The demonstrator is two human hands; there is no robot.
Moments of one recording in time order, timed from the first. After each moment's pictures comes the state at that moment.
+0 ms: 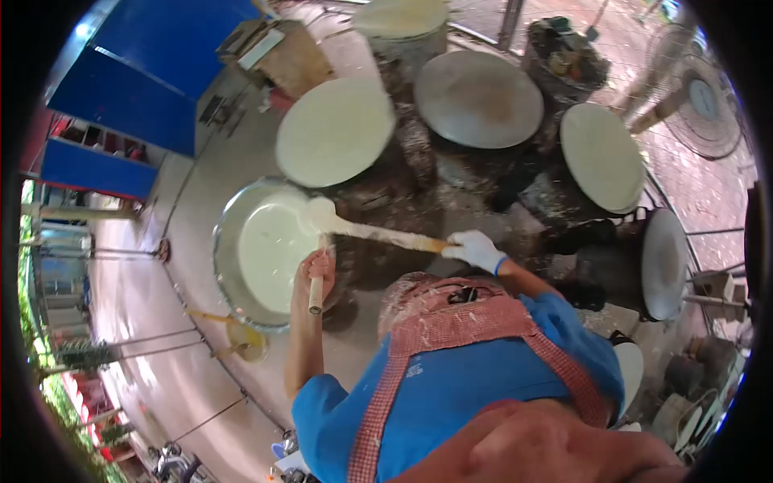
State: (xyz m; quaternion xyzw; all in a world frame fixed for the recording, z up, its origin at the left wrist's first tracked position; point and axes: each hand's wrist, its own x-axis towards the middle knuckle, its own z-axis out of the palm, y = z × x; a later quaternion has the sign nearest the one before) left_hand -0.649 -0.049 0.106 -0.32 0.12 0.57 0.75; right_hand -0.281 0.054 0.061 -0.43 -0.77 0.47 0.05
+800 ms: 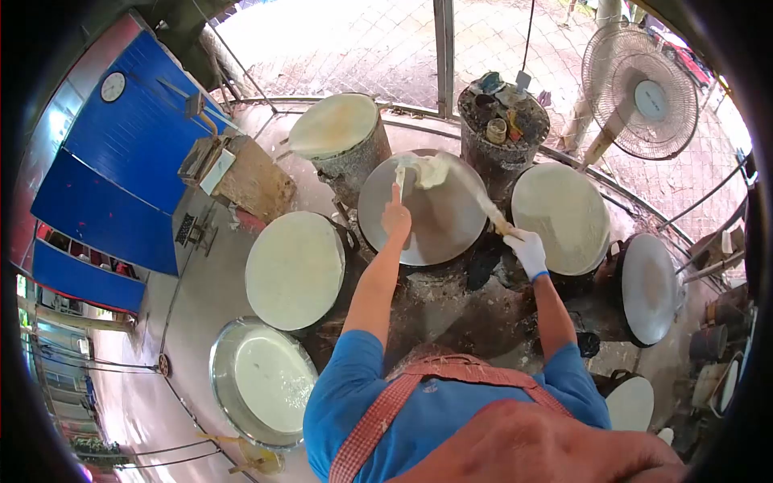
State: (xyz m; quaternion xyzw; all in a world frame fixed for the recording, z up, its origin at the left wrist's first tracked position) left_hand -0.381 0.386 0.037 0.65 0.71 0.23 0.12; right_hand -0.094 0.238 0.079 -0.66 -0.53 0.34 0.40
